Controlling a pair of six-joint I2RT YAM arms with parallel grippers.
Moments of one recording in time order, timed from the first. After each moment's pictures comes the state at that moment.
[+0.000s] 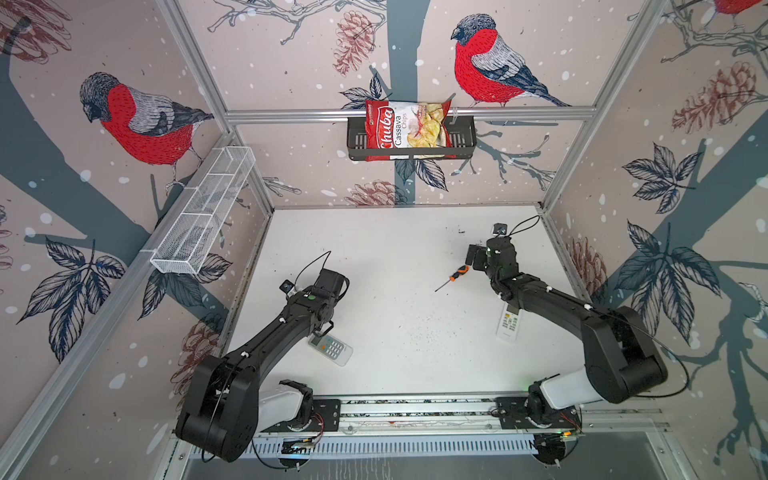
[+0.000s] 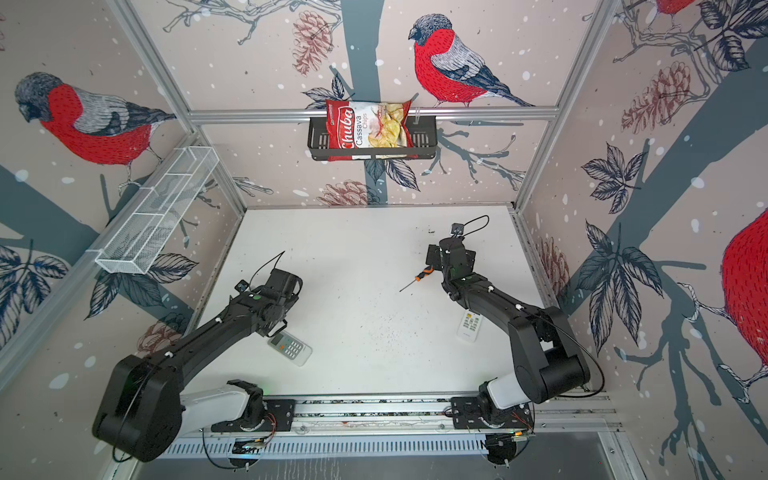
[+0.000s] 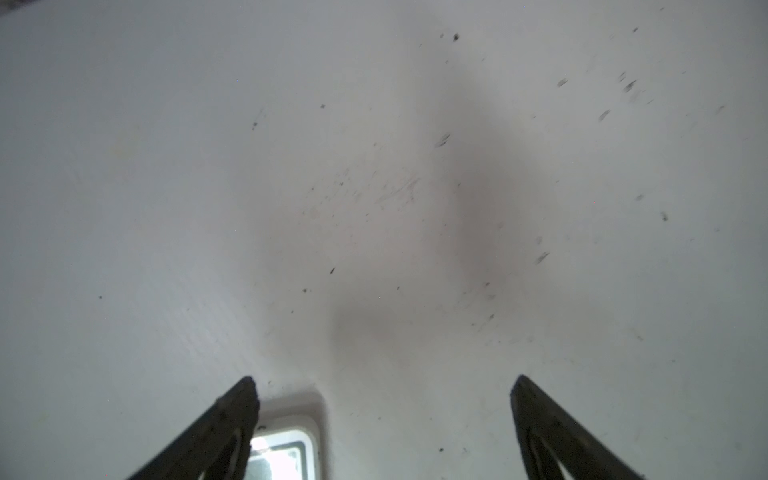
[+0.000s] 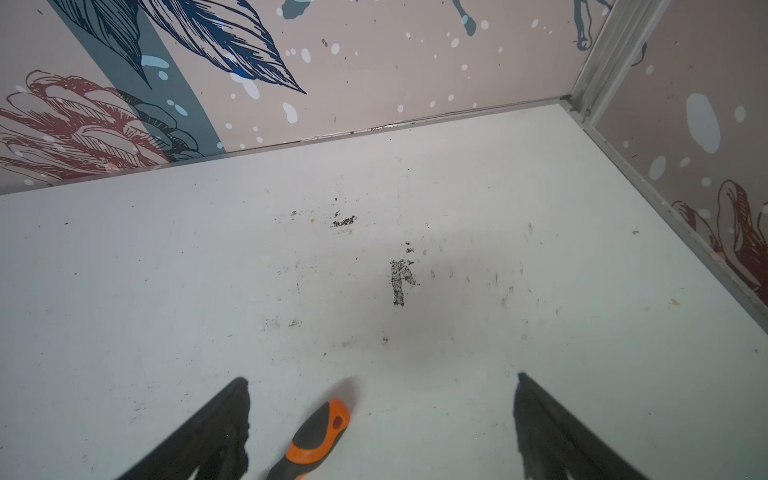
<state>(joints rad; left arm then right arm) -0.34 1.23 0.66 -0.66 -0.47 -1.26 0.39 1.48 0.79 0.16 0.37 0.26</state>
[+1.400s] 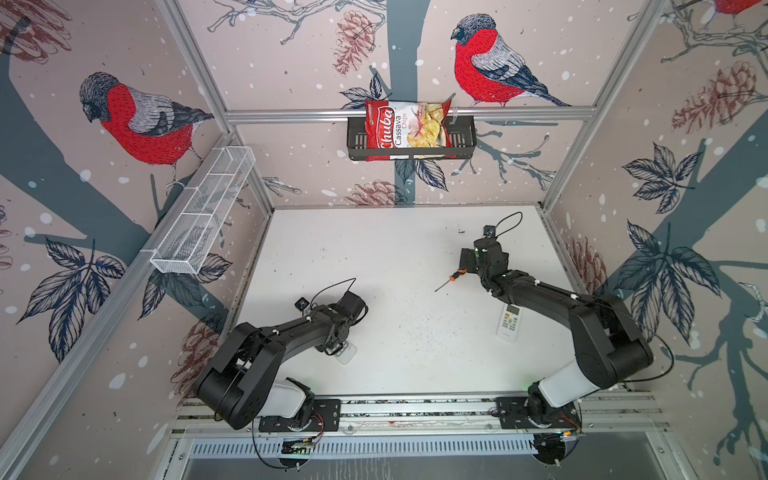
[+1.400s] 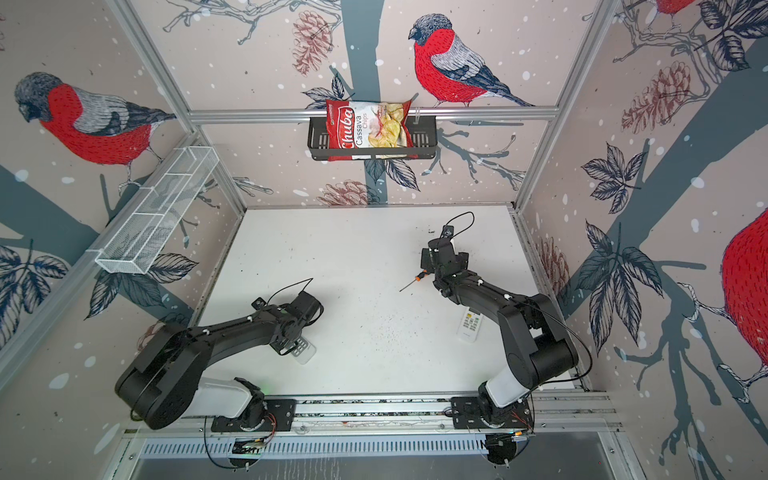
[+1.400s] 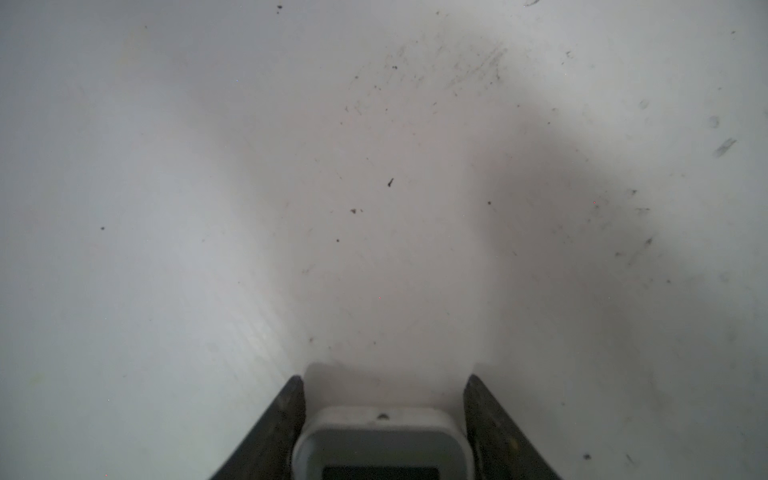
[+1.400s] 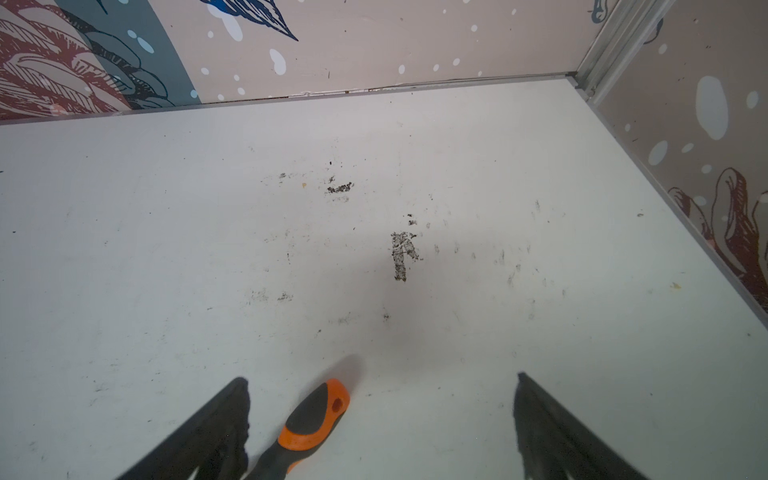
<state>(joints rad) -0.54 1.41 0.55 -0.59 -0.57 -1.41 0.44 1.57 0.85 0.09 0.44 0.26</state>
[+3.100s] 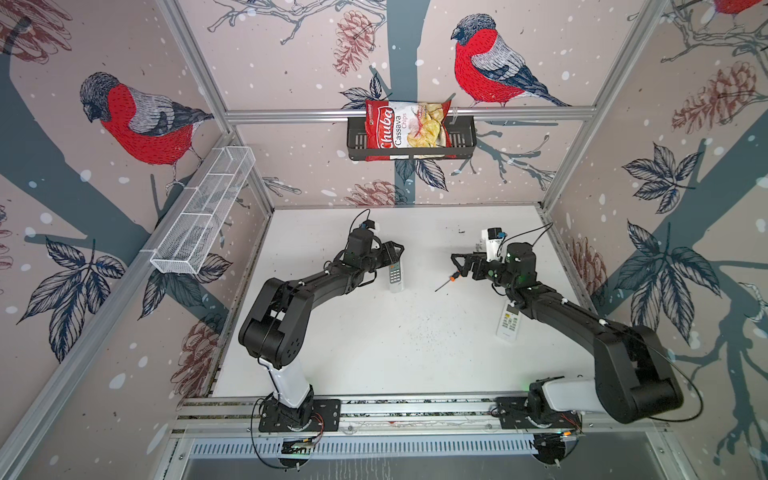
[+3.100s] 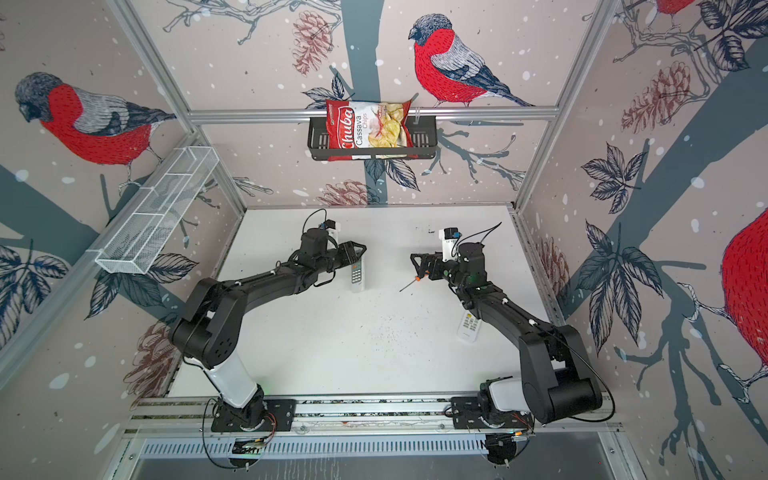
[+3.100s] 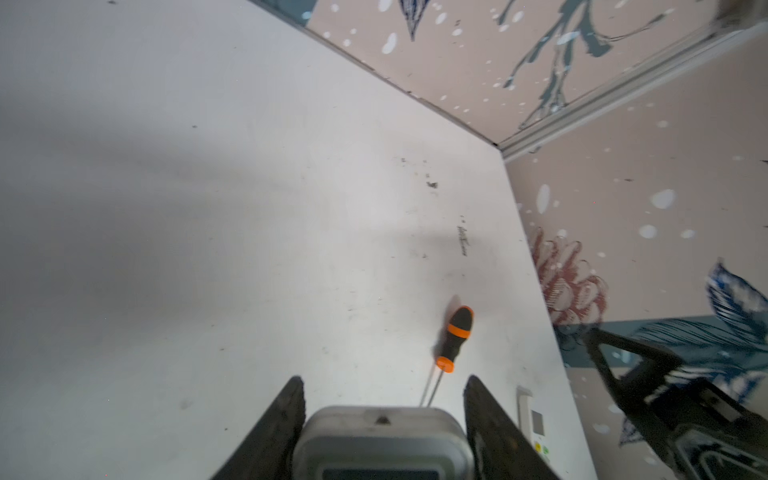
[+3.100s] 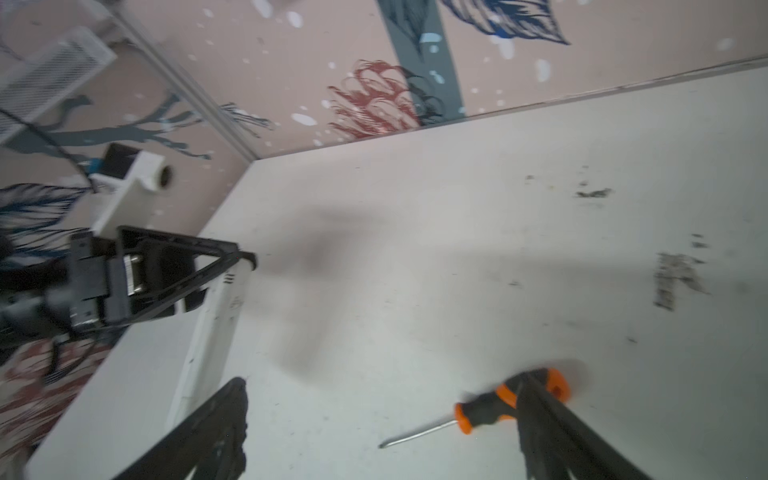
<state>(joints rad) -0.42 1.74 1.01 0.27 0.37 -0.69 0.28 1.36 0.66 0.34 -0.48 0.32</state>
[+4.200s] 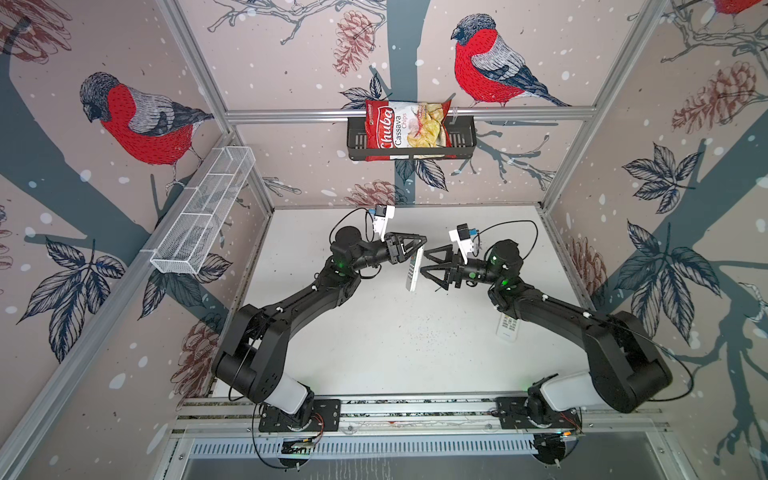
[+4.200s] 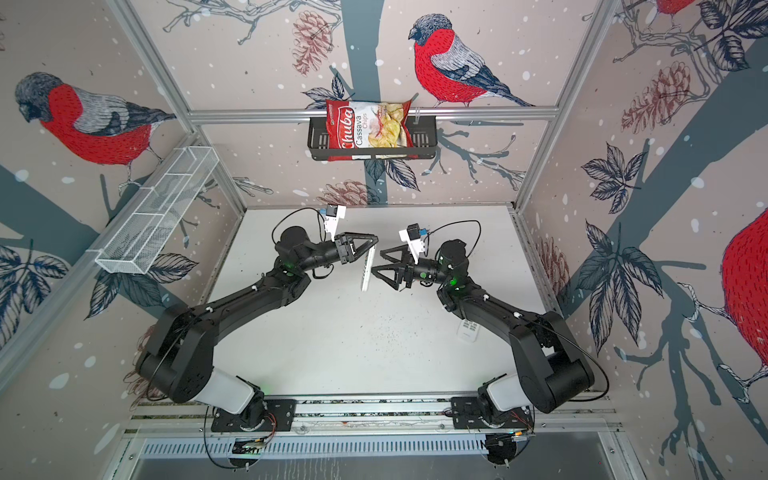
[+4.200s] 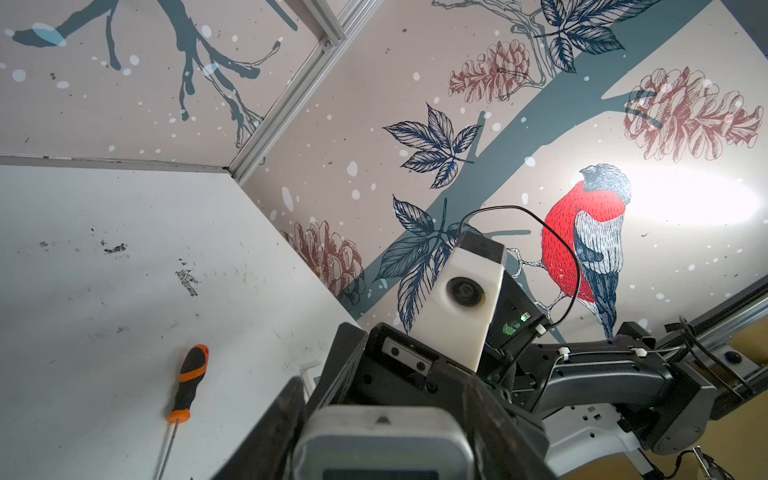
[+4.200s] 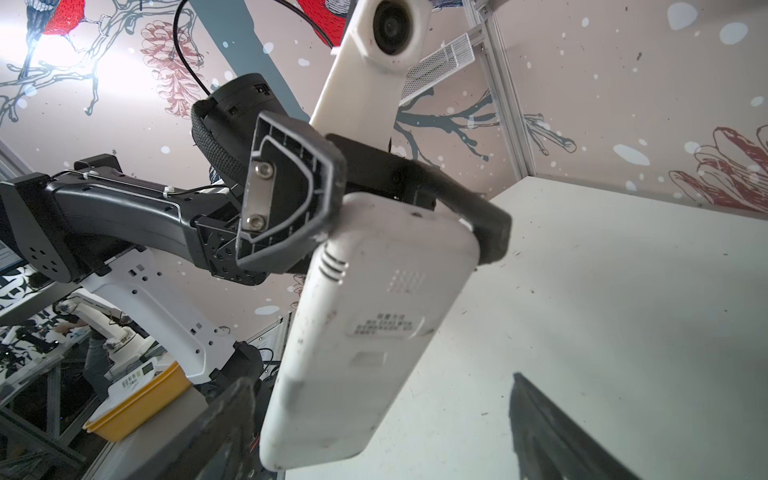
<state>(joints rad) -0.49 1.53 0.94 0.71 0.79 -0.84 0.49 1.44 0.73 0.75 -0.95 0.46</state>
